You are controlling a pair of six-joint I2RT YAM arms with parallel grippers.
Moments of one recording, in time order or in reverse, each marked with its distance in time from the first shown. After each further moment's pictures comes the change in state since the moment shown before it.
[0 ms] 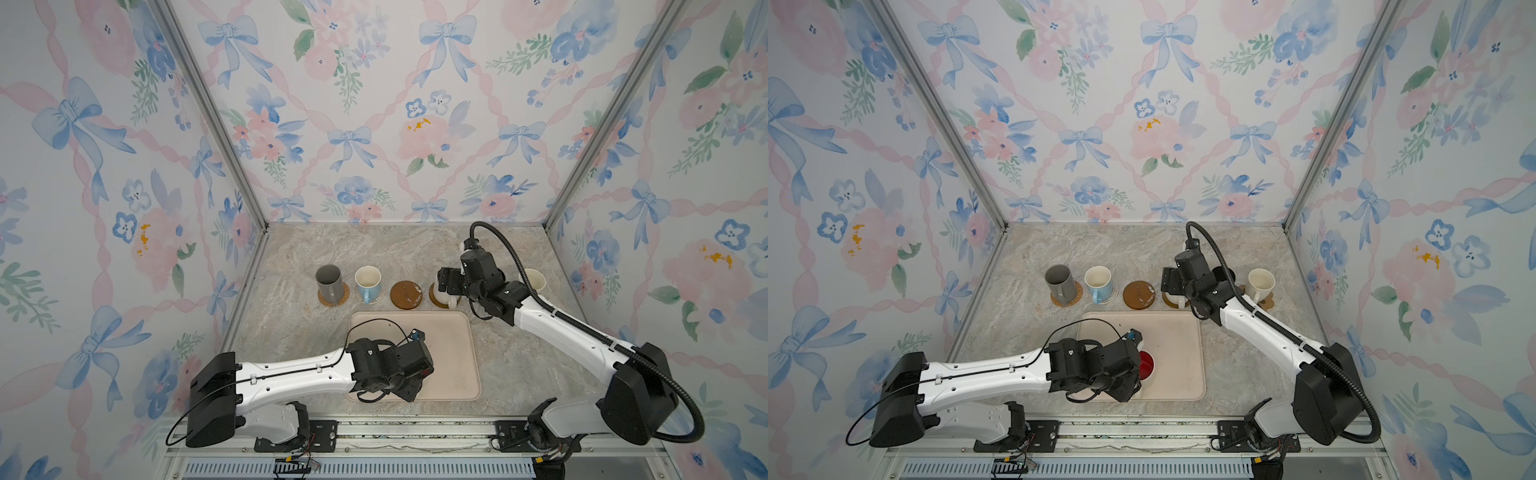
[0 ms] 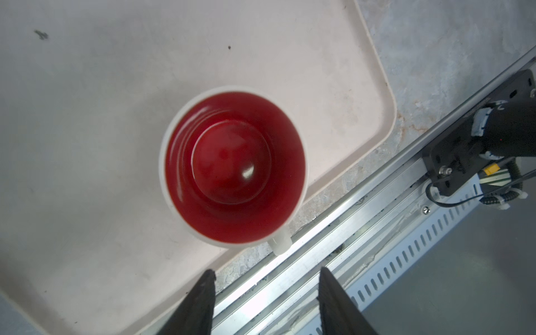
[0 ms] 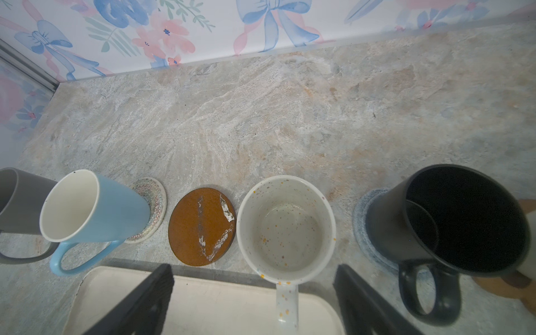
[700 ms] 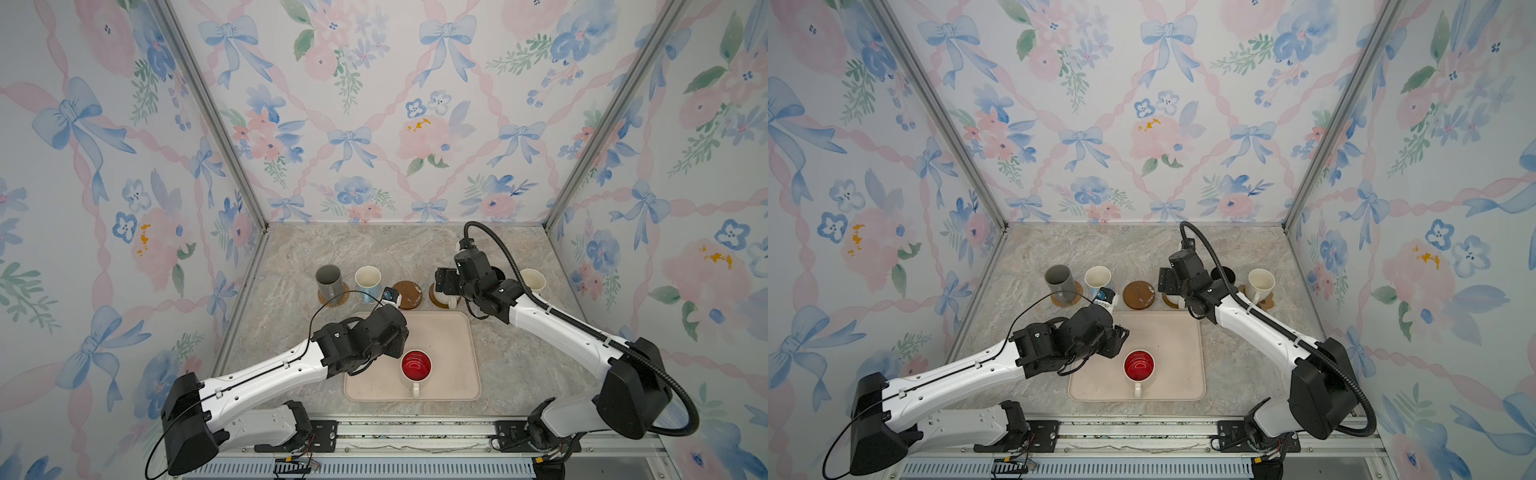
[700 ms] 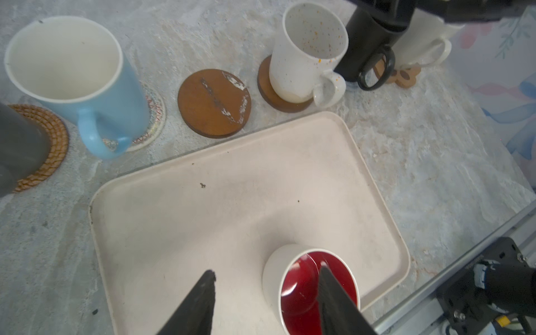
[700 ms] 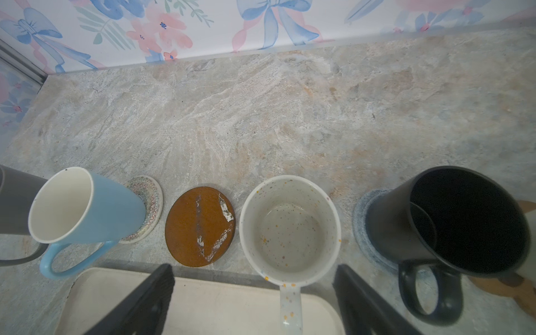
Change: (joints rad) left arm 0.220 -0.169 -0.009 0.126 -0.211 0.135; right arm 0.025 0.024 0.024 -0.023 0.046 0.000
